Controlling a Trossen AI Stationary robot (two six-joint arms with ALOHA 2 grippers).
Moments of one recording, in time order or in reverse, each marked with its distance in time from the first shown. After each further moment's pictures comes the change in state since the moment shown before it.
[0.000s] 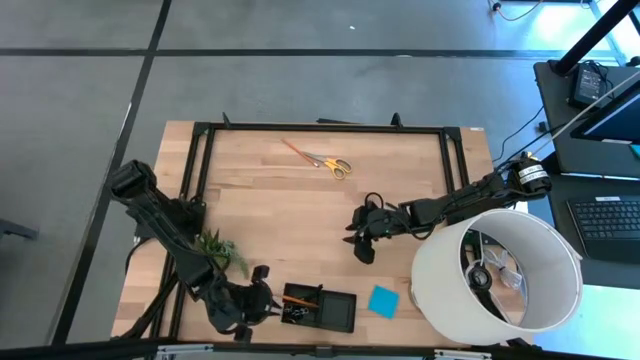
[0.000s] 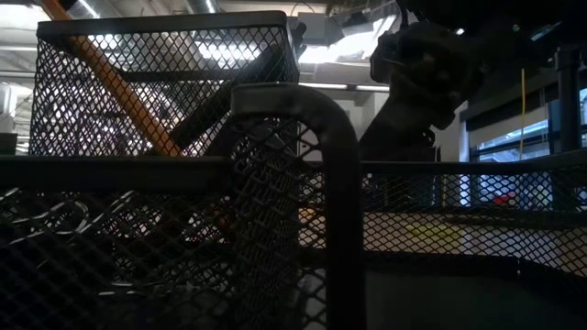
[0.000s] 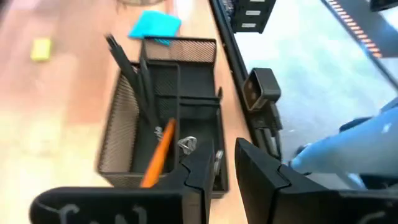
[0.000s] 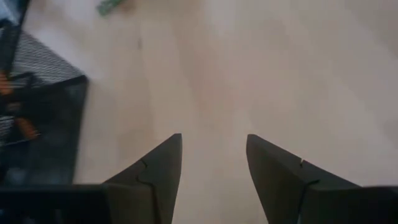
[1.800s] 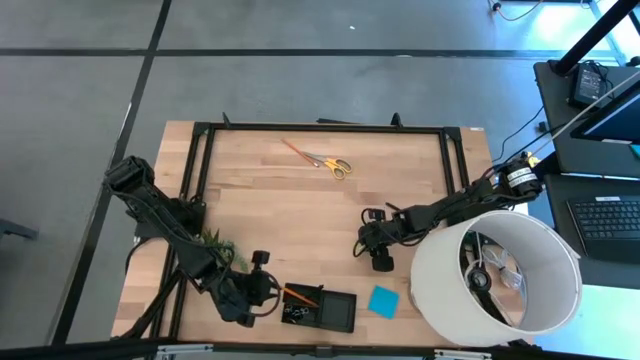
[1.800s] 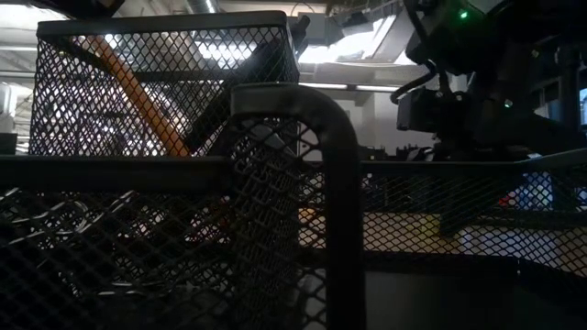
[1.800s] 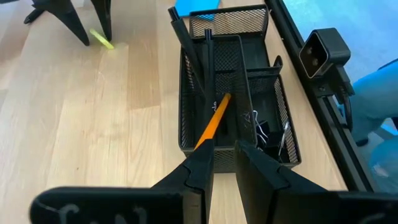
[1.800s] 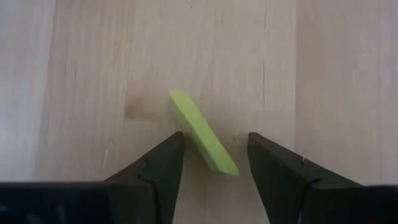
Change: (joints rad) left arm 0.060 -0.045 0.000 -0.198 -0.022 0.098; right arm 0.033 0.107 0.003 -0.303 -0.079 -0.324
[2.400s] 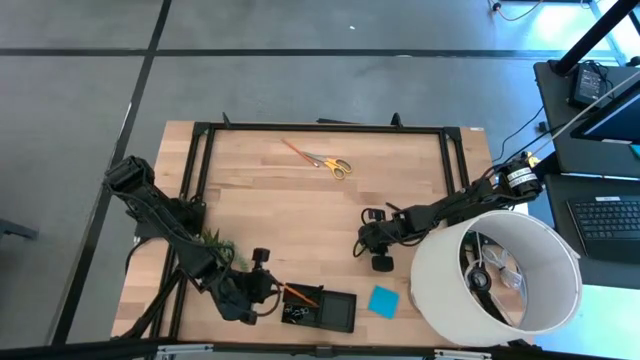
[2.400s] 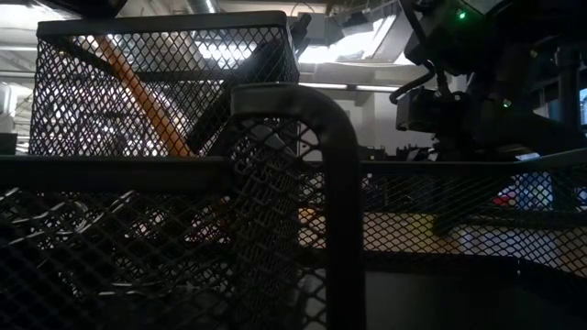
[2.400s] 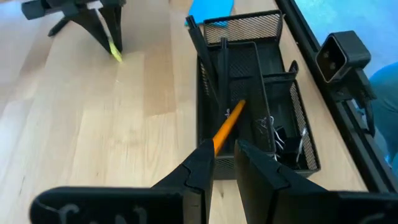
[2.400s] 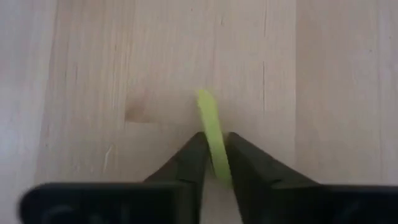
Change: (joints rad) left arm 0.002 0.000 0.000 0.001 -0.057 0.034; right arm 0.003 0.002 -0.001 -0.005 -0.002 0.003
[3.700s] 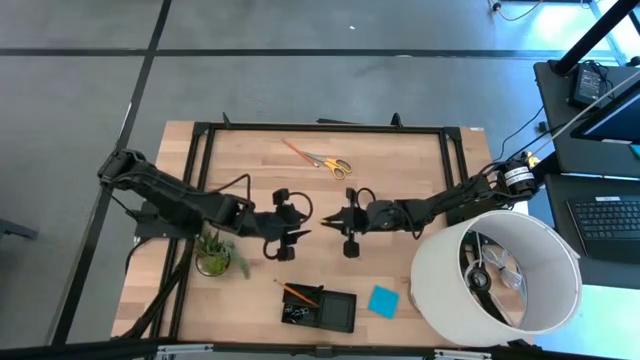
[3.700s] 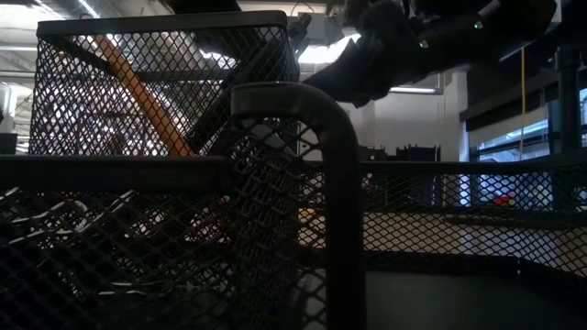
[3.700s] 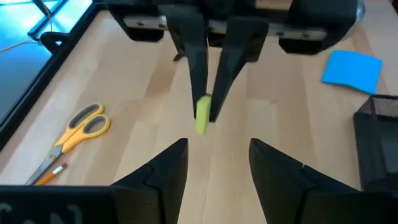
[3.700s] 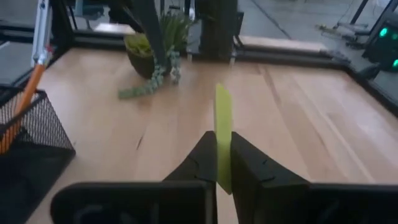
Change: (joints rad) left arm 0.483 -0.112 0.023 0.031 0.106 0.235; right arm -0.082 0.003 0.035 0.798 0.148 -0.224
